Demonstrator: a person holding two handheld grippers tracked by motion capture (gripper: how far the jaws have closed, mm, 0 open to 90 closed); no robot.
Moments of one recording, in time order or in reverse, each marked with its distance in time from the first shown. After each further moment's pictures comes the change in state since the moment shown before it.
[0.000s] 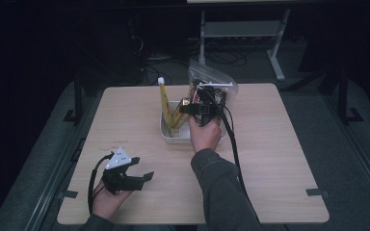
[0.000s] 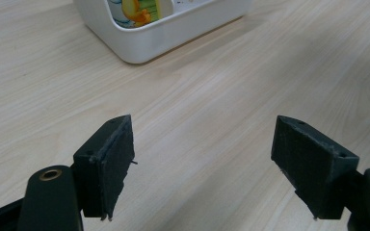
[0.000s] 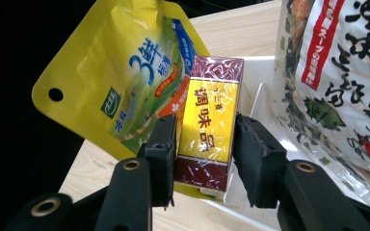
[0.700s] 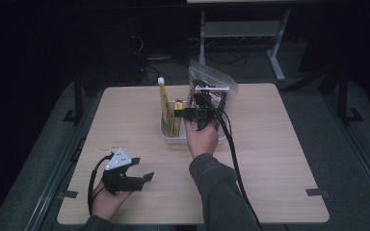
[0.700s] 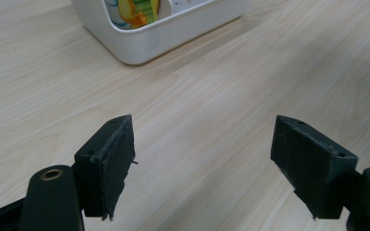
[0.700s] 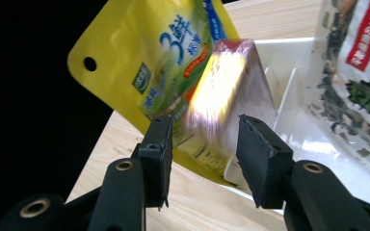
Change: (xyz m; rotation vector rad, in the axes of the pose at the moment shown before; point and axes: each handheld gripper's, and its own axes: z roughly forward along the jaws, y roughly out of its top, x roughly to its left) left arm -0.001 0.000 -0.002 0.000 0.000 0.004; right arm 0.008 -0.011 0.003 0.024 0.077 -0.011
